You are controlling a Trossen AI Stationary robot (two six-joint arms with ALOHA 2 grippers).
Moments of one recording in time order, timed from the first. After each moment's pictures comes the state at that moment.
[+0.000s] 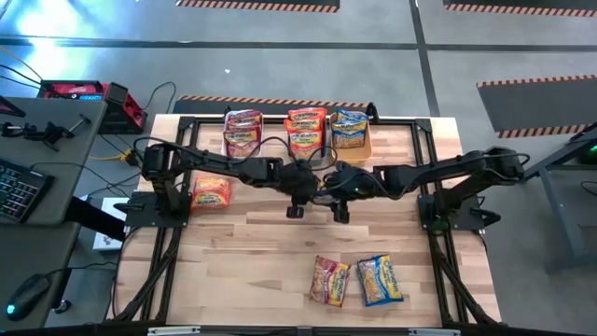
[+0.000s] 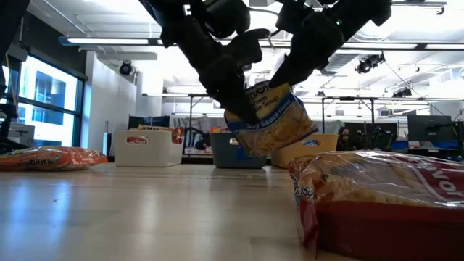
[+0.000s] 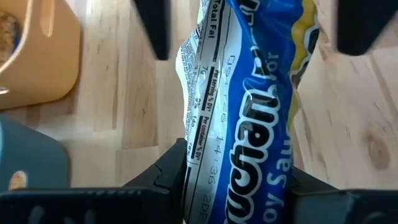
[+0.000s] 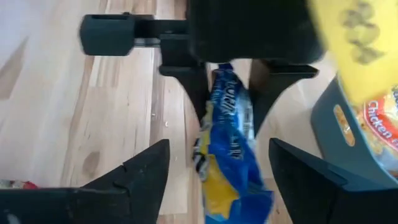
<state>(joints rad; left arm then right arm) 0.07 1.85 1.26 -0.28 0.02 0.22 0.02 1.42 0.90 -0.18 0.12 0.00</state>
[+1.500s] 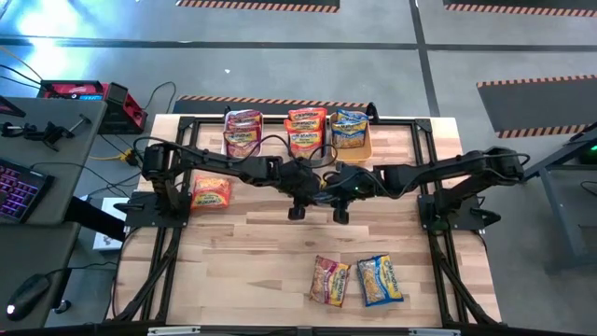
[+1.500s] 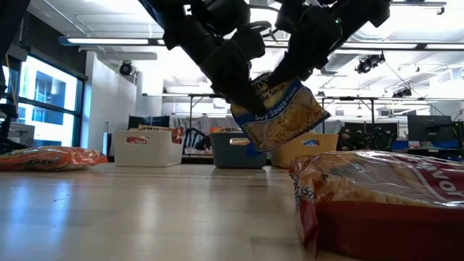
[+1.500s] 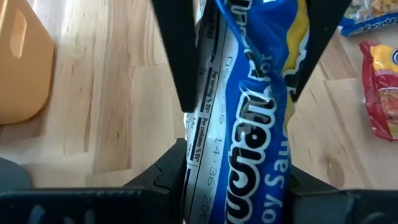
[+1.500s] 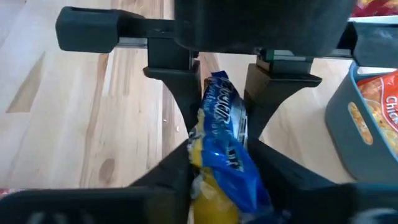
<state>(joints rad) 0.08 1.85 1.26 -0.23 0.14 0.17 0.01 1.42 0.89 -0.16 0.07 0.04</state>
